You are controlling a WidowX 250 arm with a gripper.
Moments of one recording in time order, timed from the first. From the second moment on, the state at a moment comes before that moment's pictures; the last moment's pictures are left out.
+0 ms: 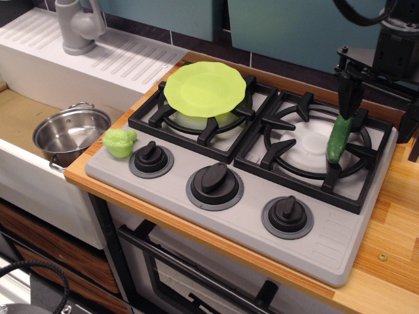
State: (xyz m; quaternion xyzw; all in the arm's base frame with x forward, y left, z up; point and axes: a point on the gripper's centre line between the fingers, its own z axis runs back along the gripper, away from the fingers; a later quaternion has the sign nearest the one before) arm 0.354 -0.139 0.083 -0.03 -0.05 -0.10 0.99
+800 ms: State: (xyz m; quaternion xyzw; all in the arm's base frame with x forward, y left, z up) arm 0.359 -0.126 0.041 0.01 -0.08 -0.12 0.99
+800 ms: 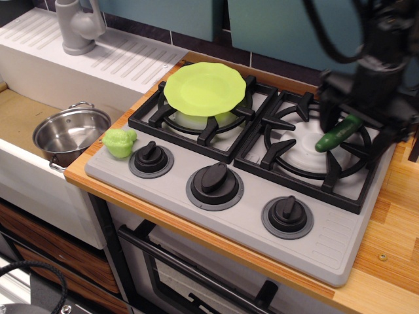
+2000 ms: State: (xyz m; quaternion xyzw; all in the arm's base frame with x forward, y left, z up) arm 0.352 -0.121 0.038 0.00 -0.06 -0.10 0.99
